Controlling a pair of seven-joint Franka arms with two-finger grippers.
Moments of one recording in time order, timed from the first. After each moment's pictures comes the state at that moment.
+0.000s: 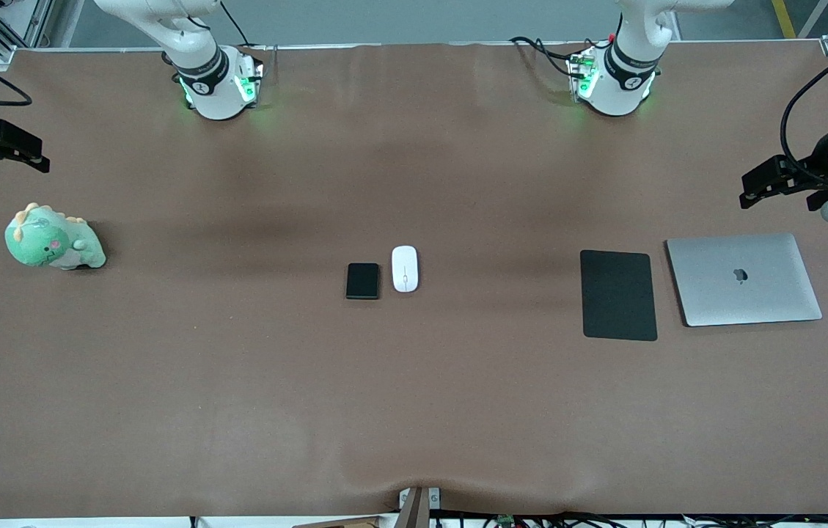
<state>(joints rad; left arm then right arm) -0.10 0.02 0.05 -1.56 0.00 1.57 0.01 -0.01 -0.07 -0.06 -1.62 -0.02 1.44 -0.16</state>
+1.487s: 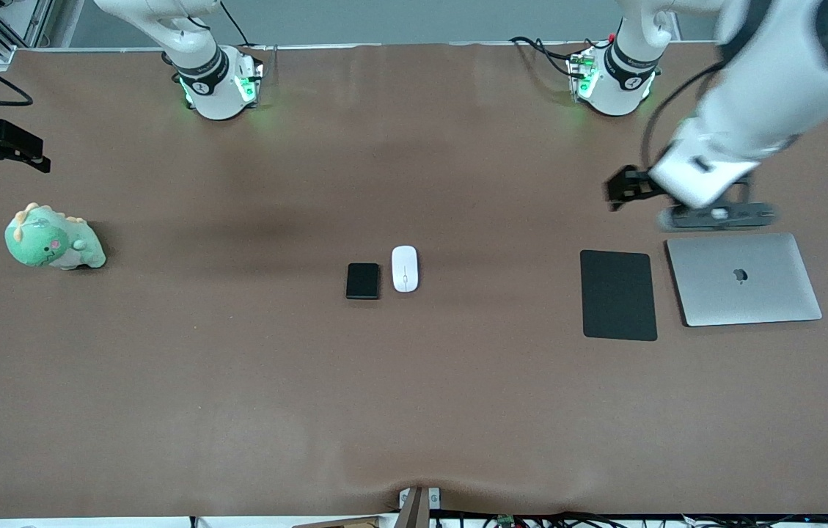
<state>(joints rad) -0.26 0.11 -0.15 -1.57 -0.03 1.64 -0.43 -0.01 -0.06 -0.06 -1.62 -0.02 1.44 -0.16</state>
